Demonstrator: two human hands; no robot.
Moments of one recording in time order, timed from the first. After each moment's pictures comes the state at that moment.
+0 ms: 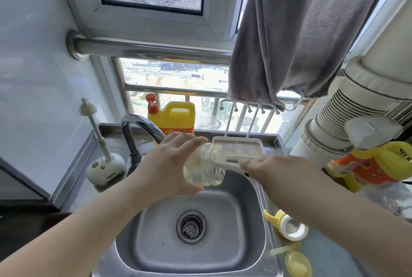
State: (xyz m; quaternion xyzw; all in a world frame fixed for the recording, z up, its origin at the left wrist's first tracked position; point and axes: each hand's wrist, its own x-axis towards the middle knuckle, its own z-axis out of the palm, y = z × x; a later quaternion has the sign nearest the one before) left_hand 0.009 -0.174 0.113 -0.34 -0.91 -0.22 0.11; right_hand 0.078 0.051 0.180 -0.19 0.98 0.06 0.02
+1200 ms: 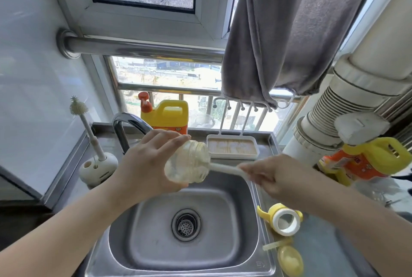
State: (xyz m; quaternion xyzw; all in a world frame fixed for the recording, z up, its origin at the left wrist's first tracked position) left_hand 0.013 -0.186 0.113 -0.36 -0.89 -0.19 0.20; right_hand 0.080 0.075 0.177 -0.10 0.97 -0.17 0.13
